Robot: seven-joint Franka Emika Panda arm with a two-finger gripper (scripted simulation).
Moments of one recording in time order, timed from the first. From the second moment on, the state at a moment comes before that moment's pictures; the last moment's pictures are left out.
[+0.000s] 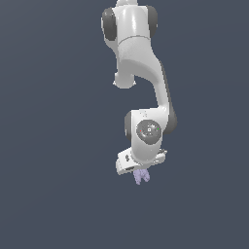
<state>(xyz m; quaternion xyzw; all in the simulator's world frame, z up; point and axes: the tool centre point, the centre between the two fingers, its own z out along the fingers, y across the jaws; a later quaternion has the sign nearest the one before) 0.105 0.066 0.046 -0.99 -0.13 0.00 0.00</state>
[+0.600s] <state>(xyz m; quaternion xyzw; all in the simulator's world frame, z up) 0.091 0.046 0.067 -0.99 -0.13 0.00 0.00</state>
